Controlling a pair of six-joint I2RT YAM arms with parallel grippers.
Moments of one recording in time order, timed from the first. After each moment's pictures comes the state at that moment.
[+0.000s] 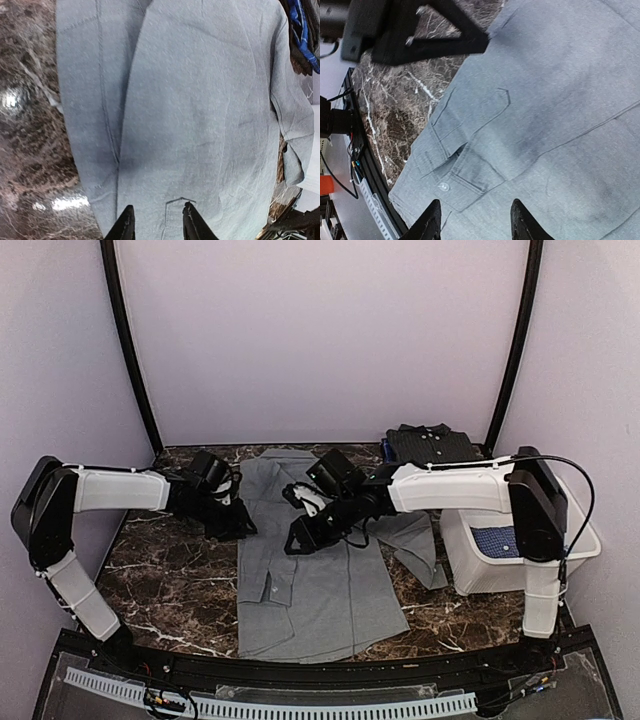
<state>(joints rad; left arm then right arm) -0.47 1.65 1.00 -0.36 0.27 -0.66 0.98 2.01 1.56 -0.47 -0.36 0.37</state>
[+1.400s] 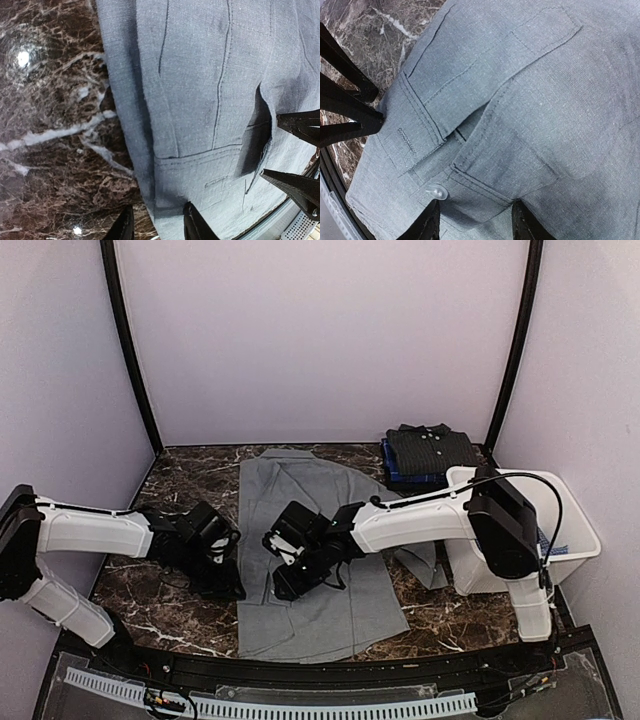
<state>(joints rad) -0.71 1.40 0.68 -0.52 0.25 -0.76 1.15 2.16 1.57 -0.49 -0.17 0.40</state>
